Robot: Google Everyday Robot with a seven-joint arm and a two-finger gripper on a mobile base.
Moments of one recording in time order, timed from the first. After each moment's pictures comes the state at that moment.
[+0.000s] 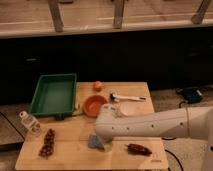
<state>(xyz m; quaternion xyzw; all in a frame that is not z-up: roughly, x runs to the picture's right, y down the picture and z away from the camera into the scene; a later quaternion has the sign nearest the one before) -0.005 0.280 0.761 -0.30 -0.09 -0.18 0.93</state>
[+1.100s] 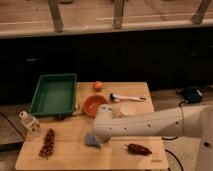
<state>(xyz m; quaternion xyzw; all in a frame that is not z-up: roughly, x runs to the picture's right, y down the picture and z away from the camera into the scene) -0.025 0.279 0.766 -0.29 -0.11 -0.19 0.93</state>
